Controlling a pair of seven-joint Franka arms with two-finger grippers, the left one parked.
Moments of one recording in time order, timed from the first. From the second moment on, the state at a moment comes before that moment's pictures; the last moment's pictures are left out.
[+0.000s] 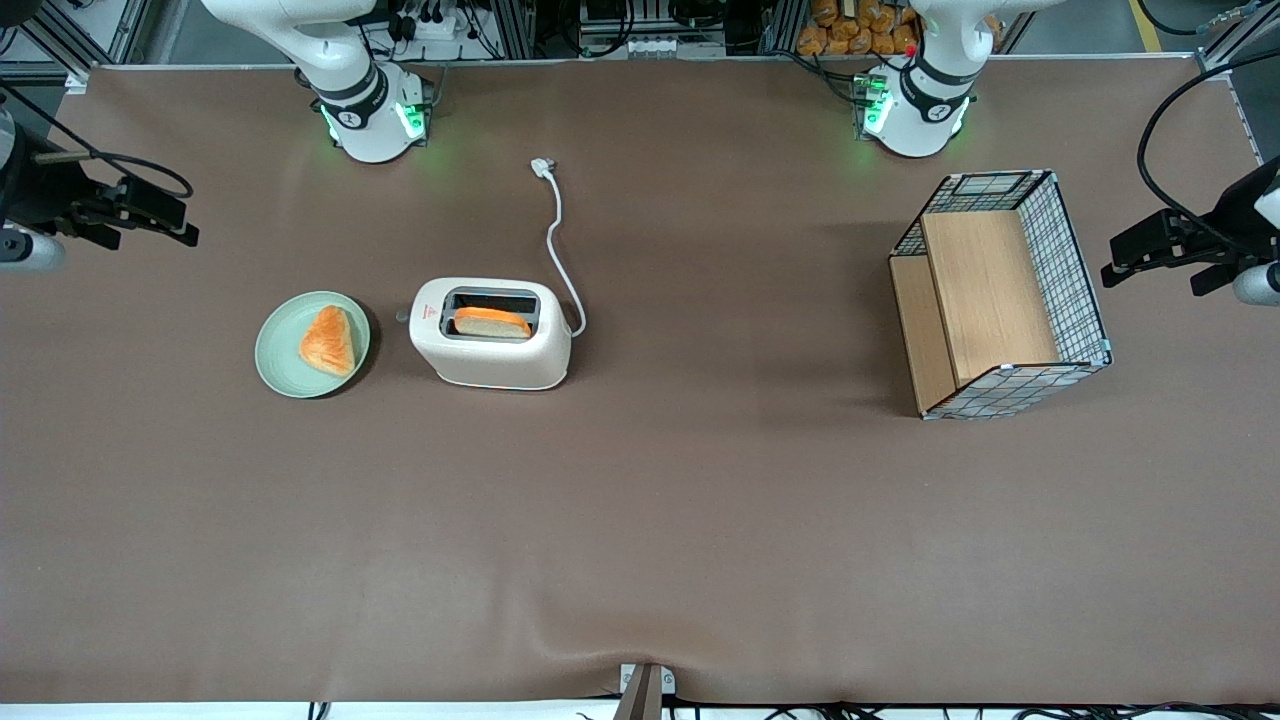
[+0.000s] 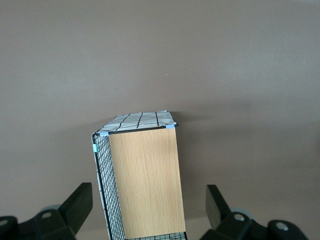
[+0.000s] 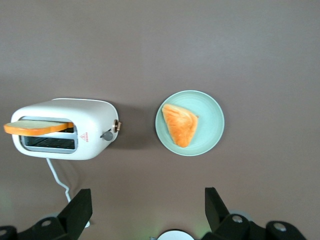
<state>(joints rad) 0.08 -0.10 -0.11 -1.69 0.07 1.50 -0.01</state>
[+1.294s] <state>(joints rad) 0.08 -0.19 -0.11 -1.75 -0.01 1.55 -0.01</state>
